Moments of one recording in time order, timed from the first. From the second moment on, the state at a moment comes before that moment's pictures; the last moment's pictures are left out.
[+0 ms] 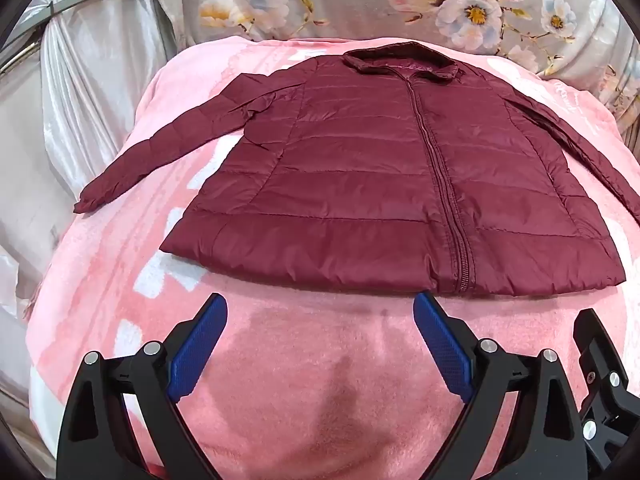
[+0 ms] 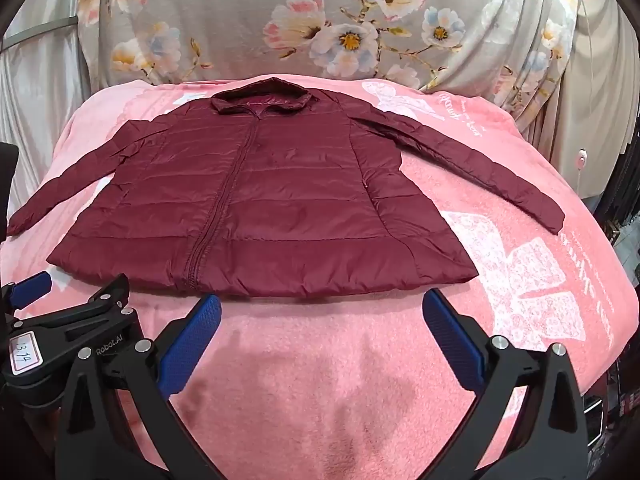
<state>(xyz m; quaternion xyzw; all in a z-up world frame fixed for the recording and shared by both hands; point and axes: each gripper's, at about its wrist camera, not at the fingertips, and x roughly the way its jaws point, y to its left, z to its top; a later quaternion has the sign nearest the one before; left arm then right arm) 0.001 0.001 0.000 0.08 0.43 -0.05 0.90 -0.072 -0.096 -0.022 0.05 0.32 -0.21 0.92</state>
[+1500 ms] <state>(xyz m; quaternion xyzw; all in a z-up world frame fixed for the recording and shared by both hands) -0.003 0.005 0.008 0.08 0.43 -0.04 0.90 -0.079 -0.095 -0.019 0.05 0.32 -0.21 0.92</state>
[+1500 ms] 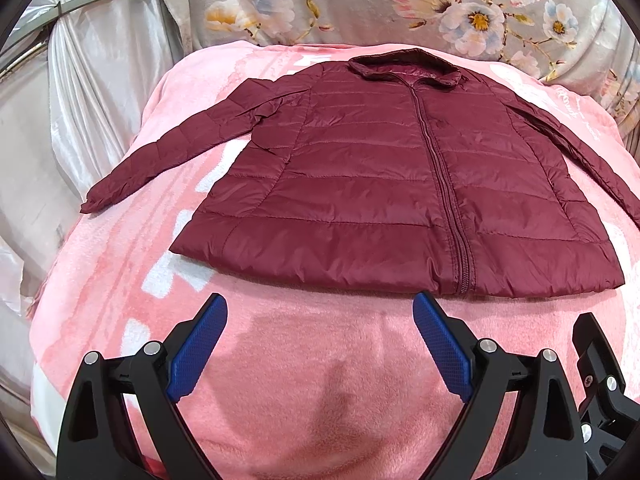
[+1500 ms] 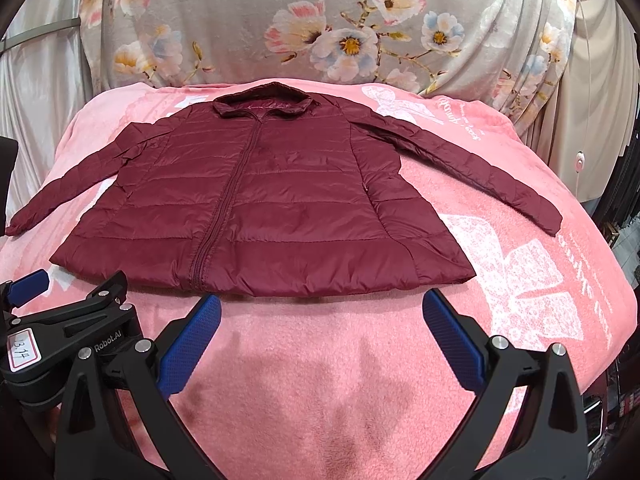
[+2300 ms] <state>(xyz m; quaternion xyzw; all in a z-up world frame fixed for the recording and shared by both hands) -0.003 0.010 0.012 0.08 0.42 -0.04 0.90 -0.080 -0.092 -0.016 0.05 0.31 -0.21 0.92</state>
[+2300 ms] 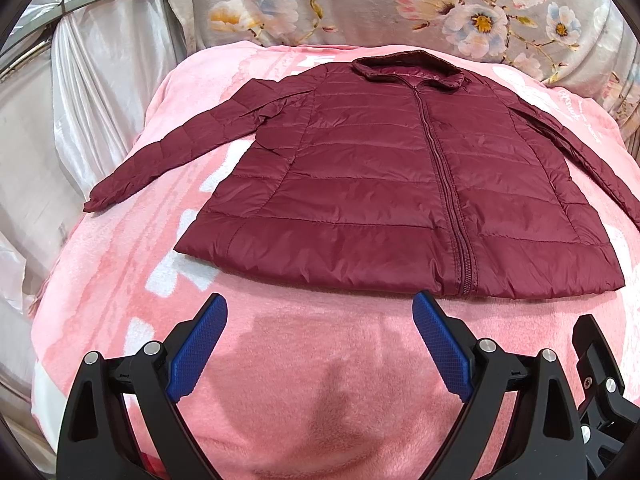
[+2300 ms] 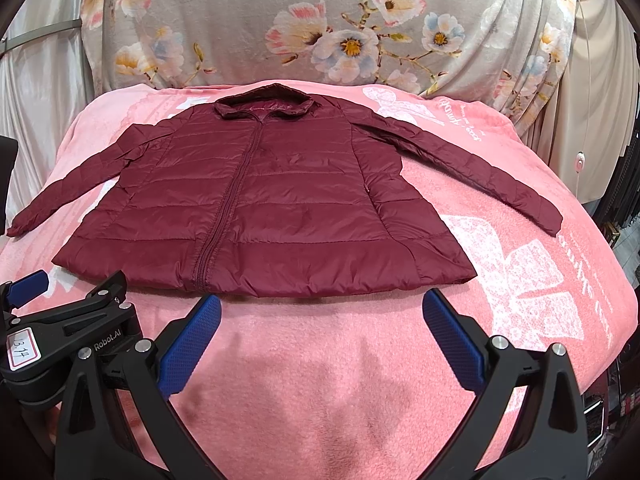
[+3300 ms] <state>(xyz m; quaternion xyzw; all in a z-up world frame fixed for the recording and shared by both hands) -0.004 0.015 0.012 0.08 0.42 -0.04 0.90 -0.081 -0.092 -0.018 0.05 0.31 -0.21 0.92</state>
